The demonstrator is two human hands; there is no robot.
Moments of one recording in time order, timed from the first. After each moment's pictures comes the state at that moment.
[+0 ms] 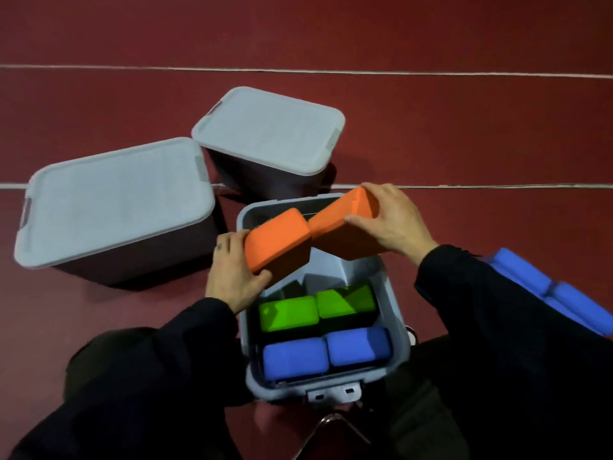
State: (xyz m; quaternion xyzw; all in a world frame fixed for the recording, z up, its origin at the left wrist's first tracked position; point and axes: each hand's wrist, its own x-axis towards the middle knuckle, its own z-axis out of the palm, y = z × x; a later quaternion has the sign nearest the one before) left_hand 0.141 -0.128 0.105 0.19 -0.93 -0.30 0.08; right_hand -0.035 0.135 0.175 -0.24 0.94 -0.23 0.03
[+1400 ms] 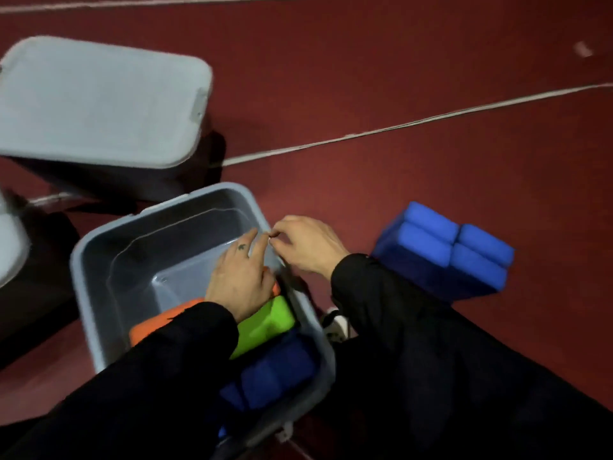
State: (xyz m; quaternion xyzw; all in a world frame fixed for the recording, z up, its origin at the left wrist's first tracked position) left_hand -0.028 0.035 0.029 -0.08 -0.97 -0.19 -0.10; right_hand -0.101 0.198 0.060 -0.22 0.95 -0.18 0.13
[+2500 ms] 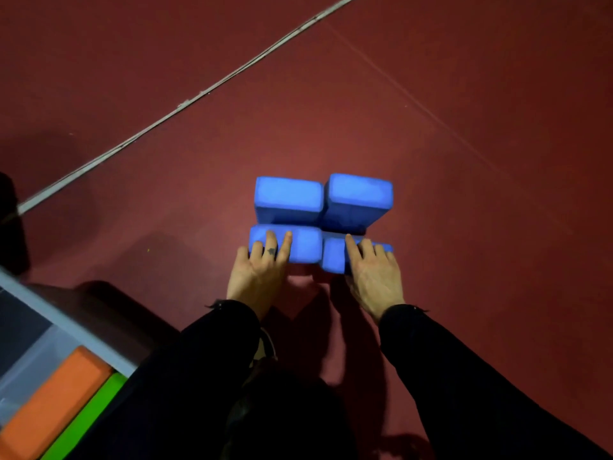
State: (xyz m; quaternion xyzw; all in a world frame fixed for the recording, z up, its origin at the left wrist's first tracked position) left_hand -0.101 0.370 -0.081 -0.42 -0.90 0.10 -0.01; right_hand 0.001 0.589 -0.071 0.10 0.98 0.06 0.13
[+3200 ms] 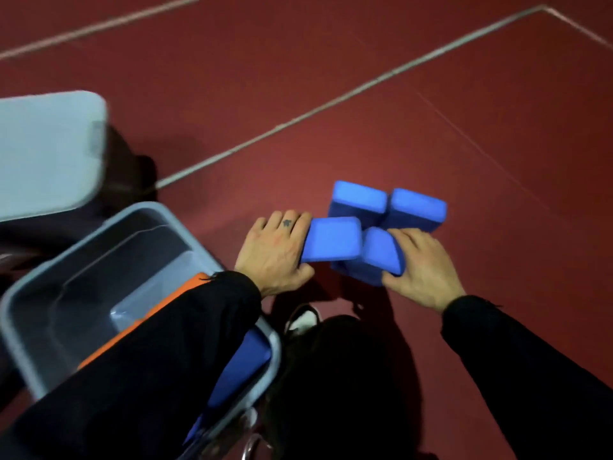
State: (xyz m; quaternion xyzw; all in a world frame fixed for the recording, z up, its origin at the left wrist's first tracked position) left_hand -0.062 0.248 0.088 -0.33 -0.94 -0.04 0.01; right_hand 0.019 0.541 0.049 -0.01 0.99 -0.11 0.01
